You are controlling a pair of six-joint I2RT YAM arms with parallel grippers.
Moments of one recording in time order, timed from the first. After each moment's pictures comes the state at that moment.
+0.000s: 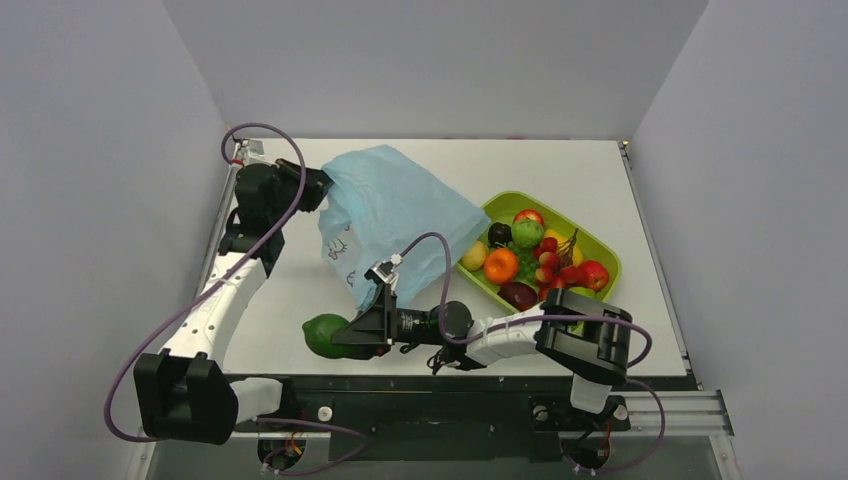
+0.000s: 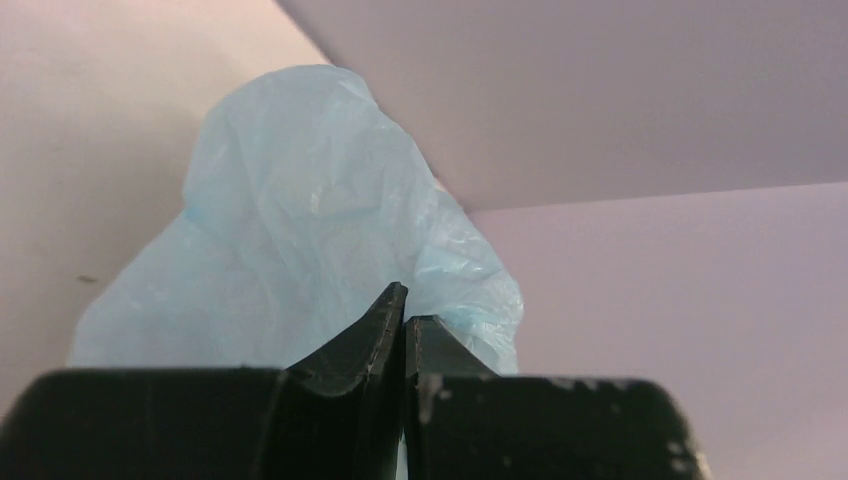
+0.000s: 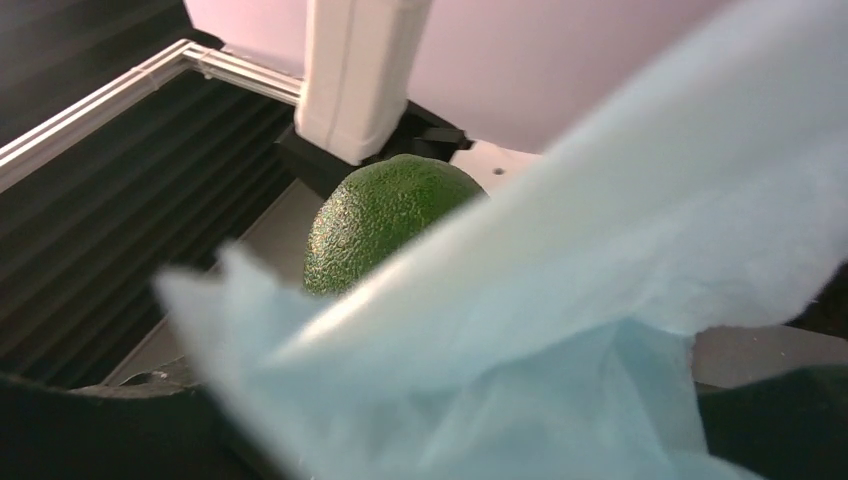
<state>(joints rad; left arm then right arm) -0.15 1.23 1.01 -0.06 0.17 -1.11 1.24 1.73 0.76 1.47 -0.37 1.66</state>
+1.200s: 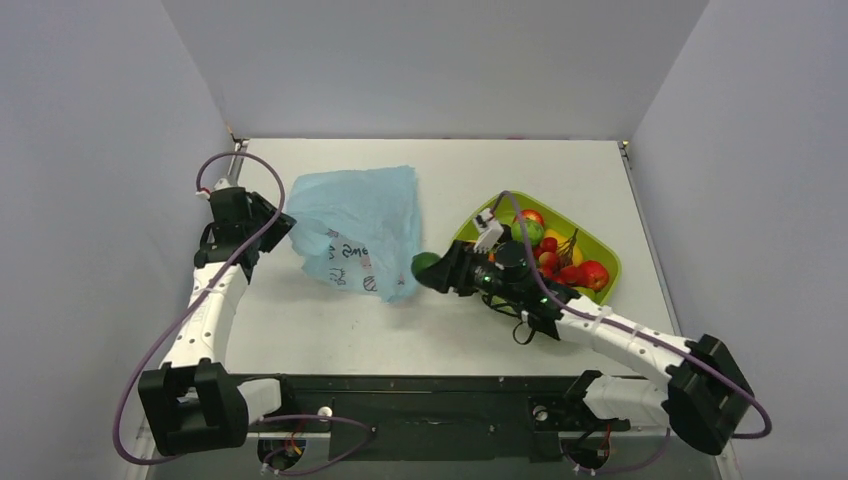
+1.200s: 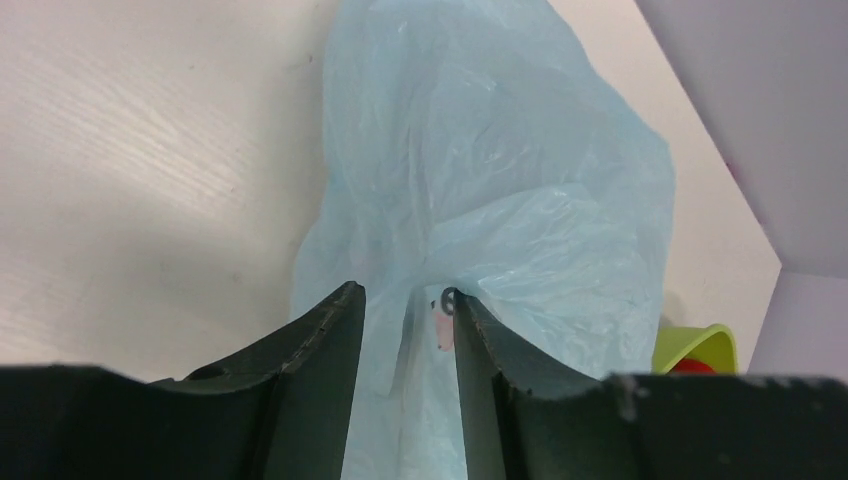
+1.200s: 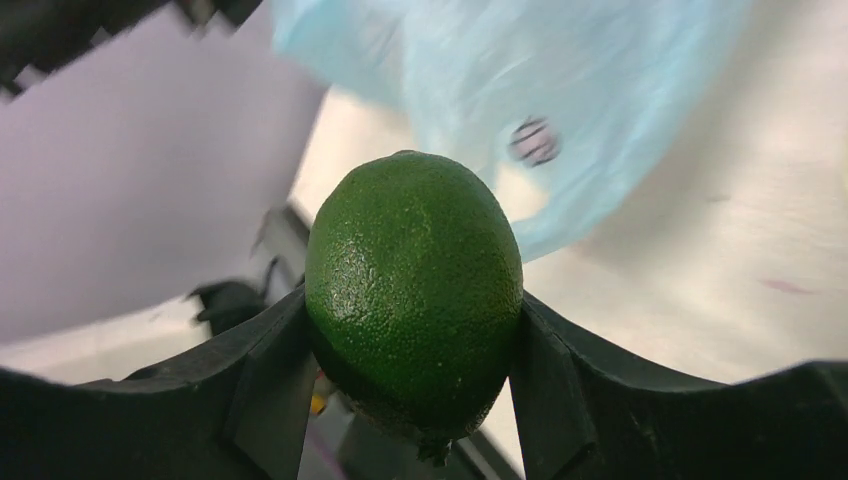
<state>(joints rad) 0.10 1.20 0.93 -0.32 0.06 -0.76 0.83 1.21 0.65 0.28 -0.26 0.88</state>
